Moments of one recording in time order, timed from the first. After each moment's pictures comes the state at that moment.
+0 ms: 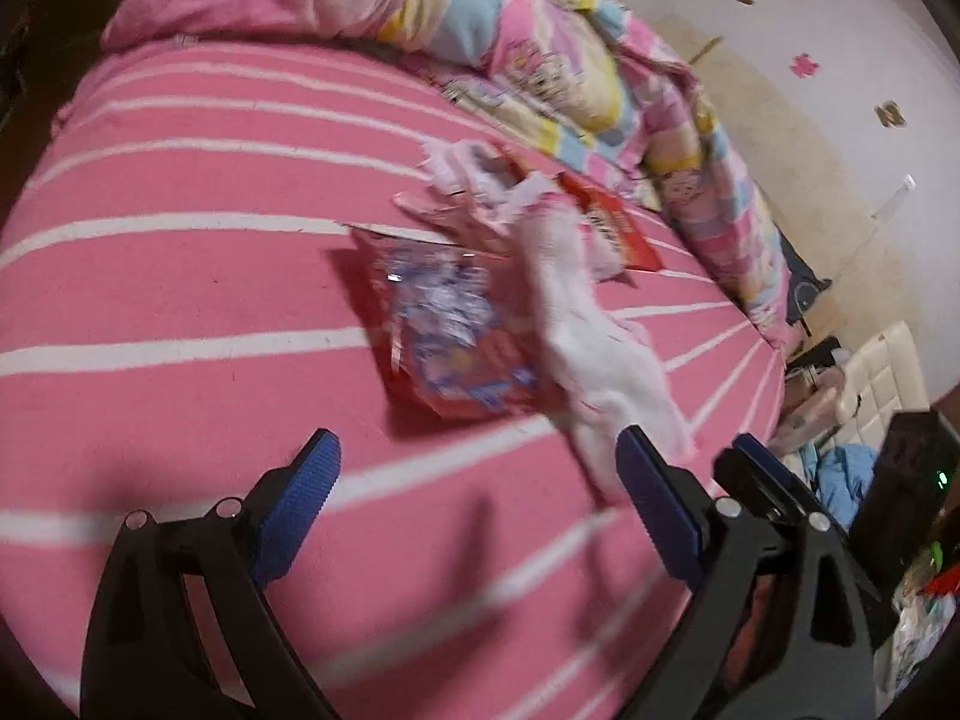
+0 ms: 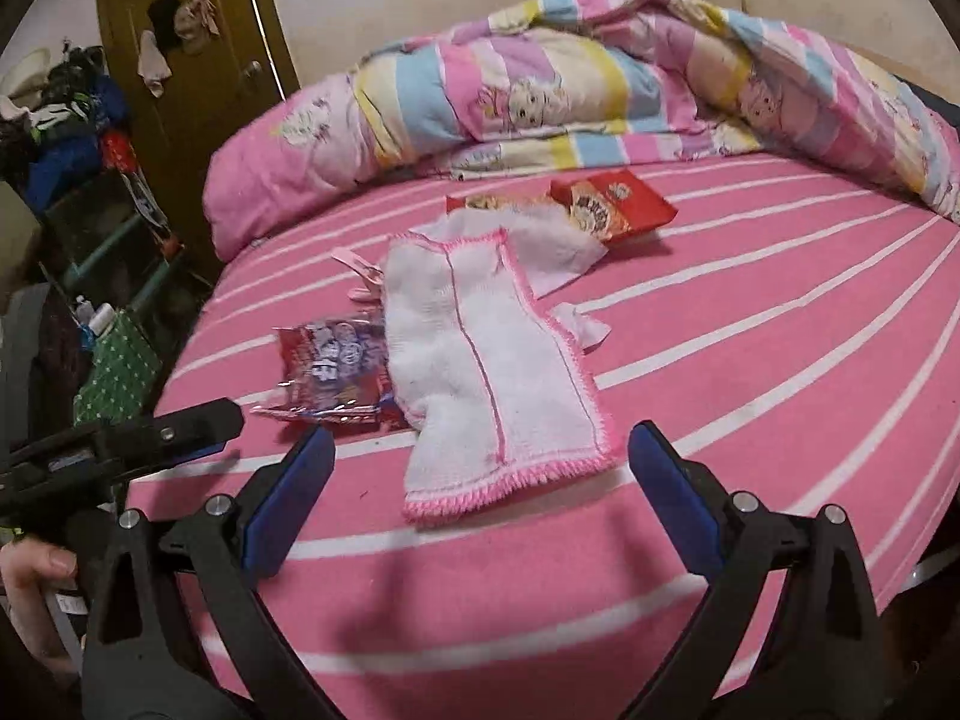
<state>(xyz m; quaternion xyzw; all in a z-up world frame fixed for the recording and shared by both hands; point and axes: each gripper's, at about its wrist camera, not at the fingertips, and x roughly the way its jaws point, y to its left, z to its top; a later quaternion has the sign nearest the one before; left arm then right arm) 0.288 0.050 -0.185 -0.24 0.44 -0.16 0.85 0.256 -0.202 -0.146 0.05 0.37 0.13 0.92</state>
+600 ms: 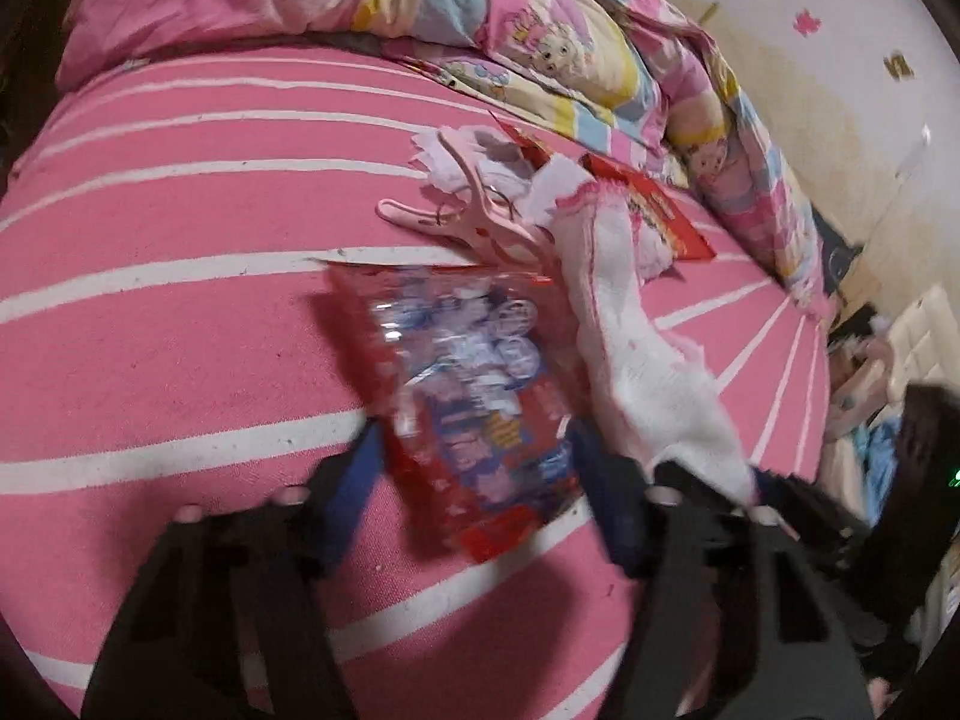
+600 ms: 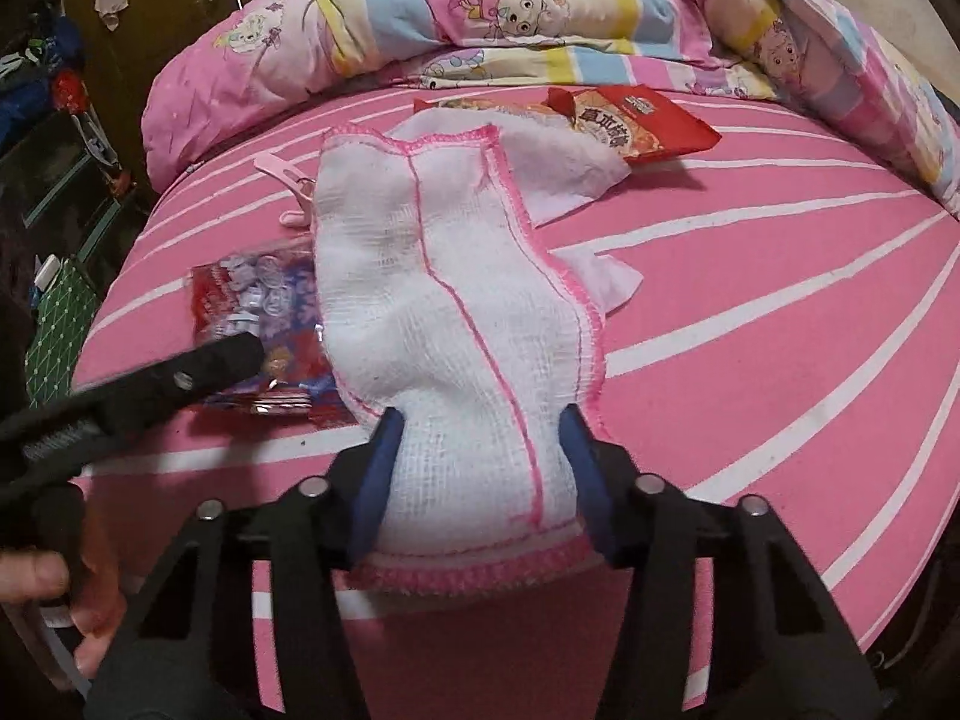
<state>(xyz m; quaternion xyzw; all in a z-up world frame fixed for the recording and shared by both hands) 0.333 0.023 -0.209 -0.16 0.44 -0.15 0.87 0.309 -0.176 -0.198 0.01 0.45 0.09 0.89</state>
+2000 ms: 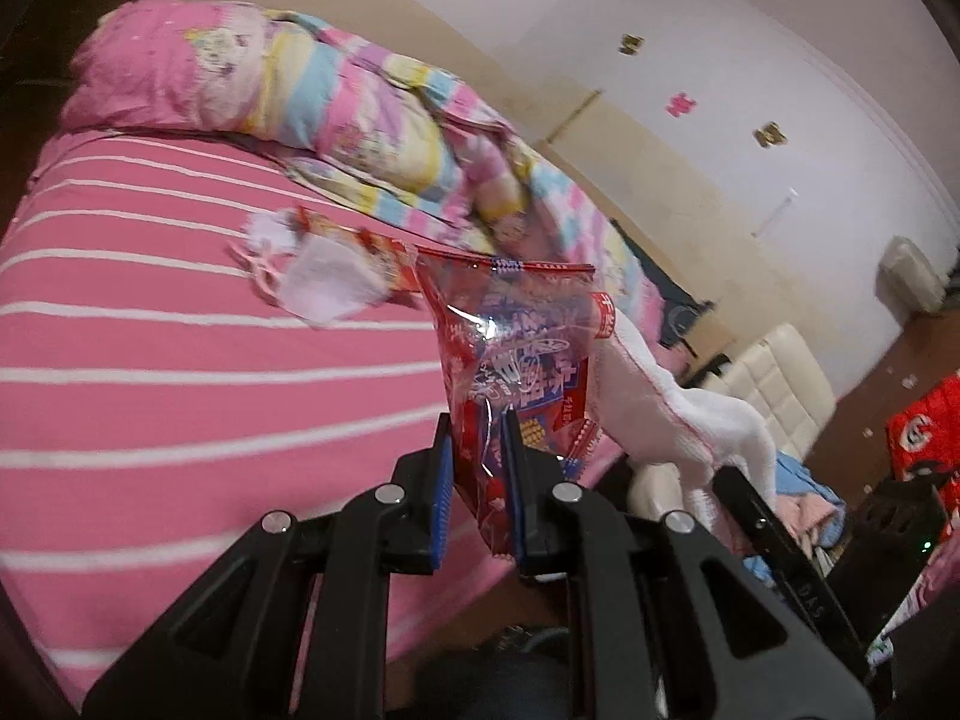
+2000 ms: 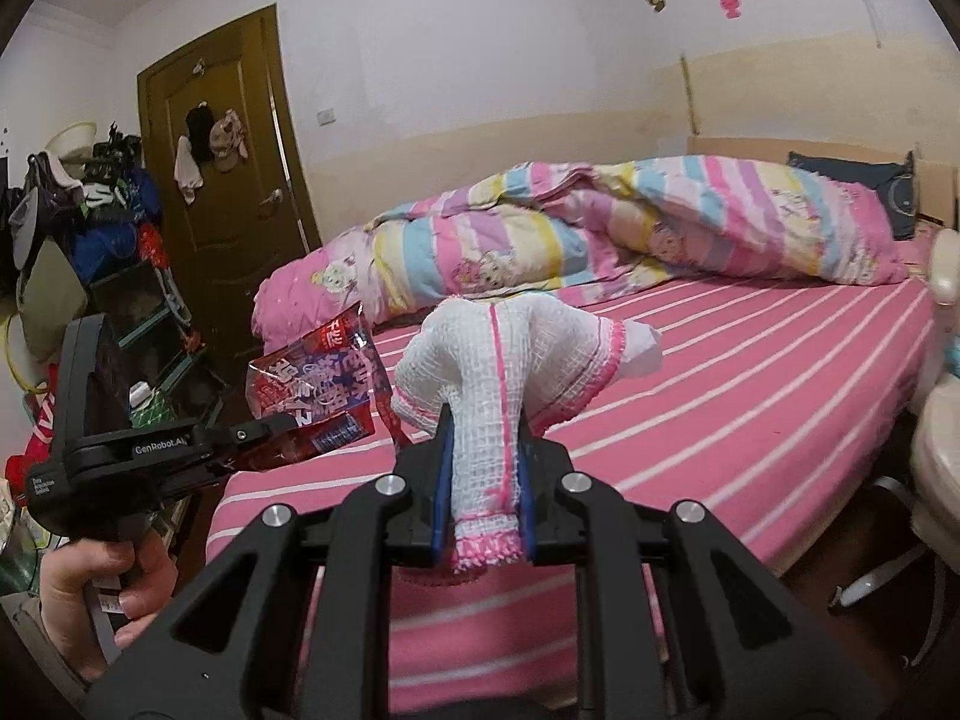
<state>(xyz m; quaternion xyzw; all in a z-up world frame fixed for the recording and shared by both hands) 0.130 -0.051 -0.052 -0.27 0.33 -0.25 0.87 0.051 -0.296 -0.012 0.07 0.21 0.11 0.97</state>
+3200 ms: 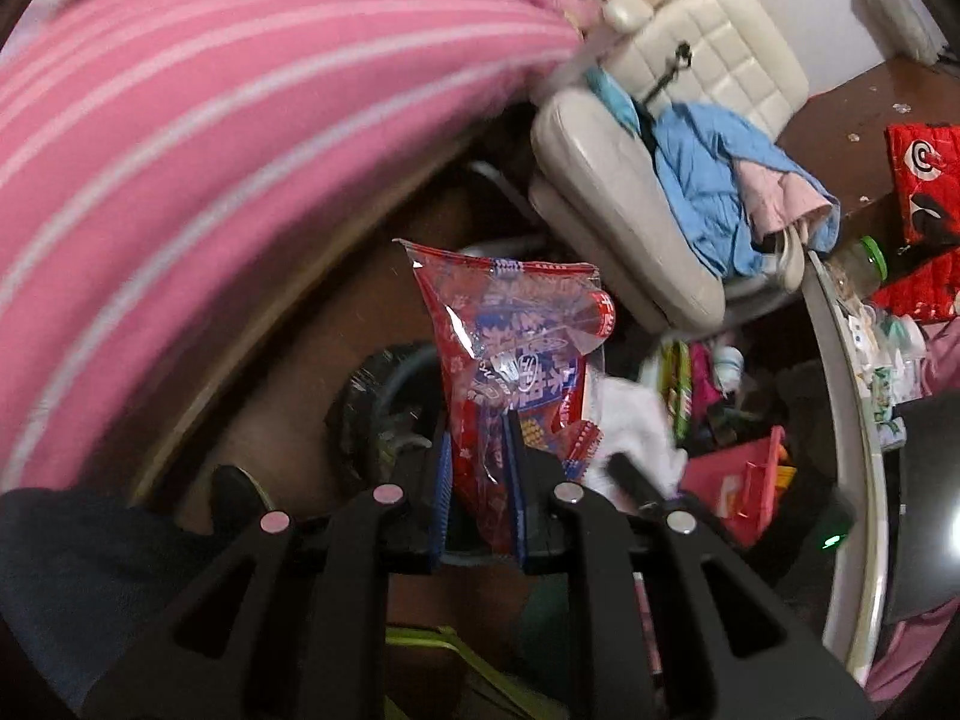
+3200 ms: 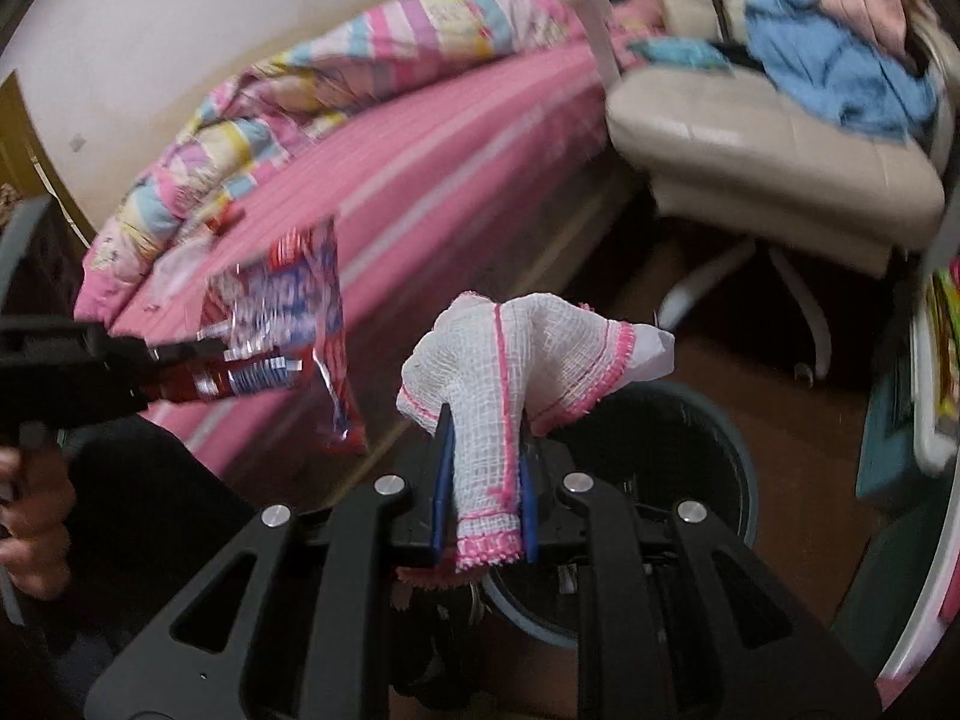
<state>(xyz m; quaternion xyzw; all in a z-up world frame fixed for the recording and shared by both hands) 0.067 -0.335 -0.179 -0.08 0.59 -0.42 0.69 -0.126 -0.515 -0.192 0.23 0.37 -0.13 0.89</state>
